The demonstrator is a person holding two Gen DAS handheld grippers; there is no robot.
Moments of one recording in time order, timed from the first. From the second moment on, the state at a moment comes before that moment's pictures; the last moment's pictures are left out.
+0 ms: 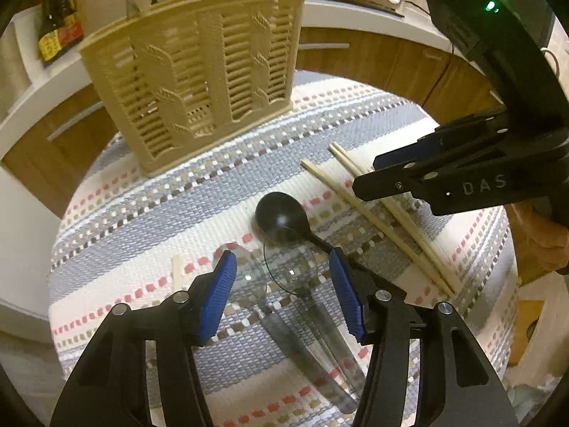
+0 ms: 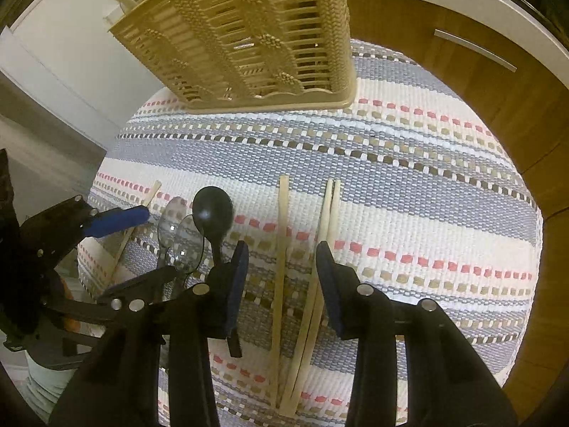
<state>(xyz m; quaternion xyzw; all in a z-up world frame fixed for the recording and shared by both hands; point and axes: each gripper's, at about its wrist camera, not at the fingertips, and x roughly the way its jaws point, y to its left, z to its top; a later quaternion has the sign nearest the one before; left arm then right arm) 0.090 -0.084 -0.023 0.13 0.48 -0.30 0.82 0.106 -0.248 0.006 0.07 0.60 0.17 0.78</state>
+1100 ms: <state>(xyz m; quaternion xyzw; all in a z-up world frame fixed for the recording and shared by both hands) 0.104 -0.126 -0.047 0.17 0.52 -0.26 0.79 0.138 -0.177 -0.024 -0.06 0.62 0.13 0.77</state>
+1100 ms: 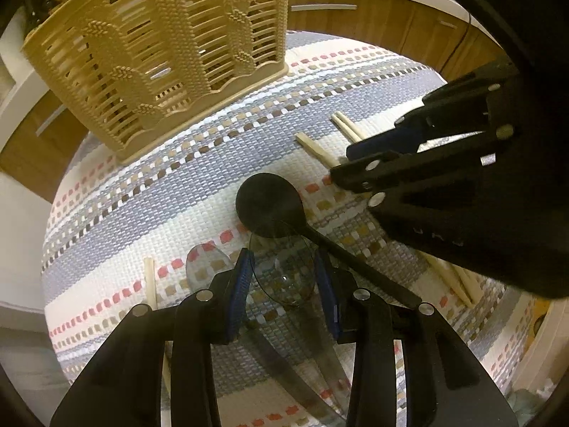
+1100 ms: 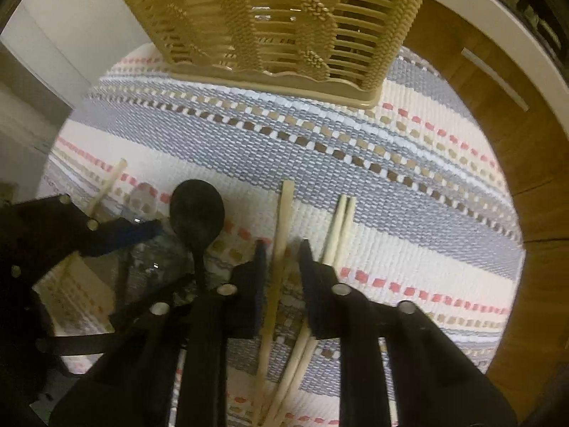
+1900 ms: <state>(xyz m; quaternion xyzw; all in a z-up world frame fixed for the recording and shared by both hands) 0.057 -0.054 0.078 0.05 0.34 -0.26 0.90 0.057 -0.233 0.087 0.01 0.42 0.22 0.88</state>
